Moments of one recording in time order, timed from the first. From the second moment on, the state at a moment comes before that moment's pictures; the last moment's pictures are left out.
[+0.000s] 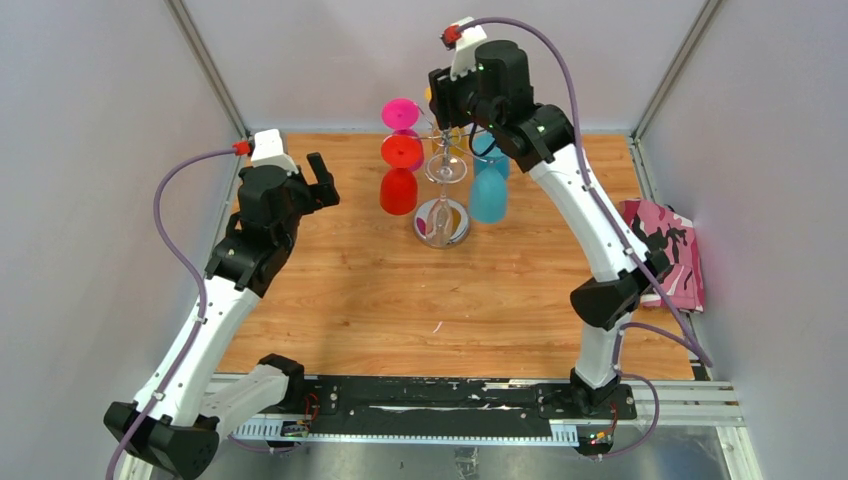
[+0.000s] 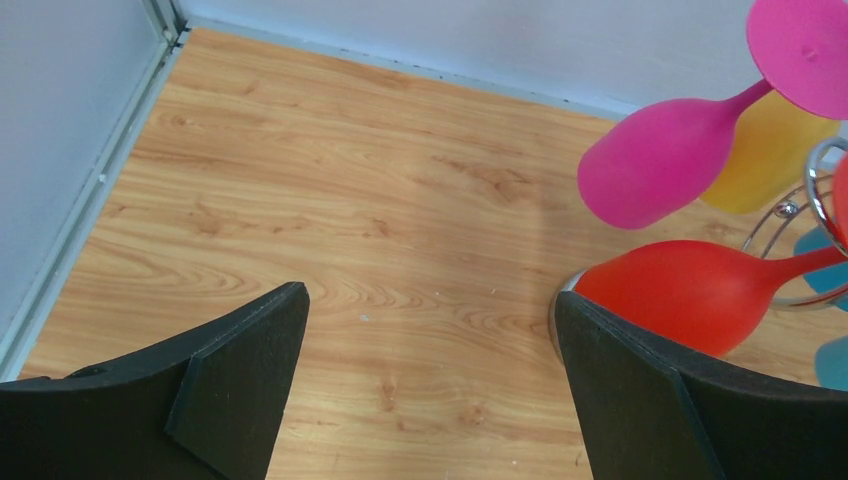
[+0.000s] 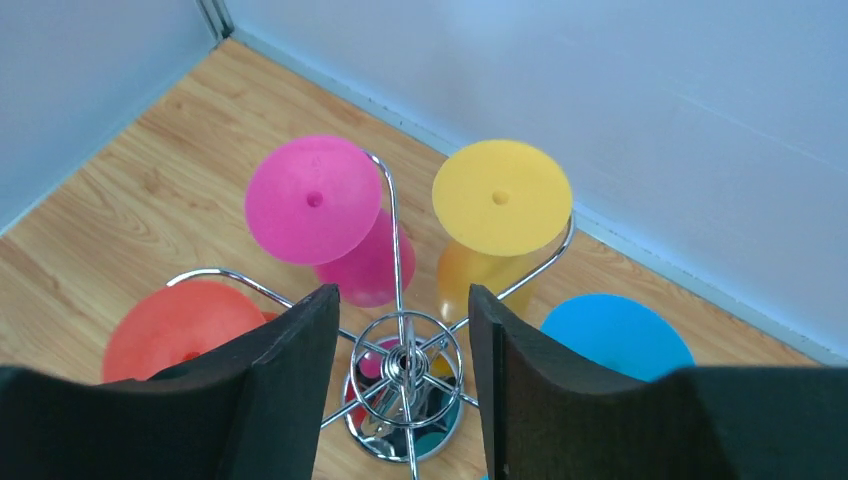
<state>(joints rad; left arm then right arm) -0.34 0.96 1.08 -0.37 -0.38 -0.30 0.63 1.88 2.33 -0.72 0.07 -0.03</state>
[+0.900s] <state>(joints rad) -0.06 1.13 1.06 0.16 0.25 -0.76 0.00 1.51 1.52 -0.09 -0.58 0.62</state>
